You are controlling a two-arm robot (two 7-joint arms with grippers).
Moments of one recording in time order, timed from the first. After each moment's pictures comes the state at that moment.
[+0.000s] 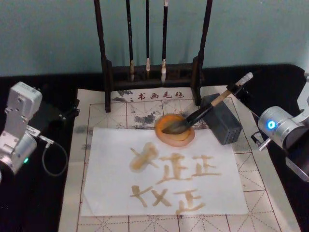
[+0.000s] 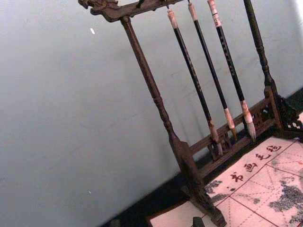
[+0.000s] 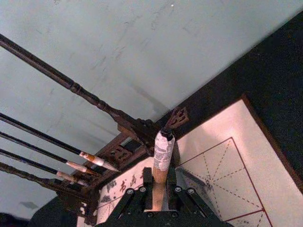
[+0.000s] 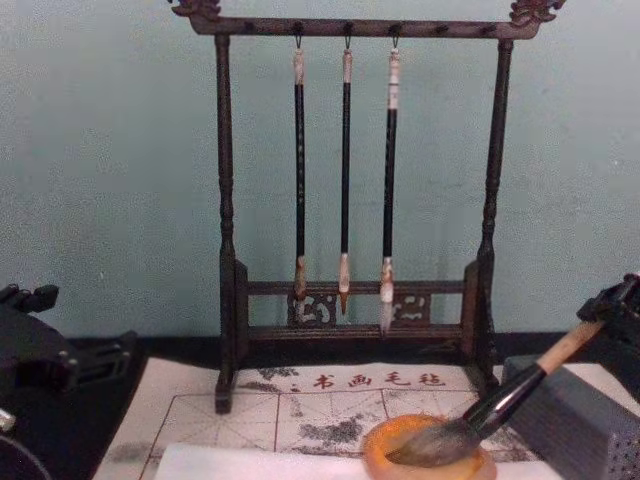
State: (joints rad) left arm -0.20 0.60 0.45 -1.41 -0.25 -0.12 0.03; right arm 0.27 0.46 -0.40 -1.49 1.36 0.16 -0.21
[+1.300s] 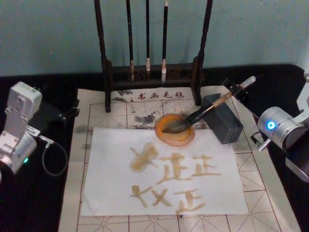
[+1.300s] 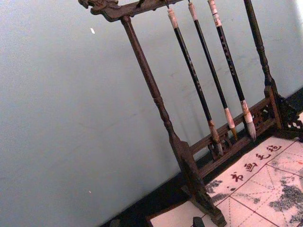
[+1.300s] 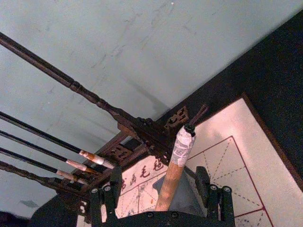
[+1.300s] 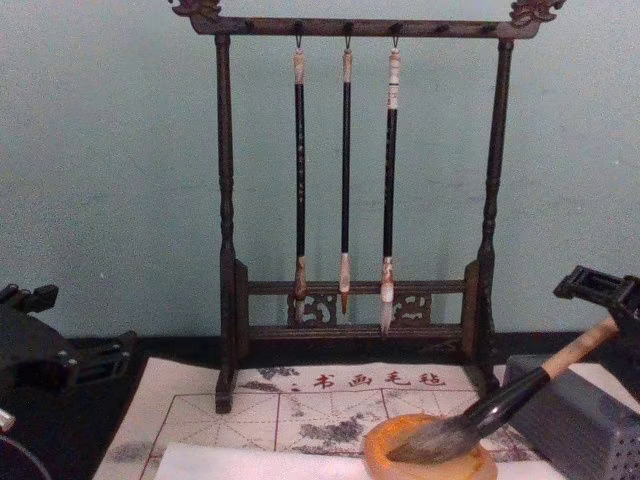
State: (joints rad) left arm -0.20 0.60 0.45 -1.41 -0.25 -0.12 0.03; right arm 0.27 0.46 -0.40 -1.49 1.36 0.16 -0.21
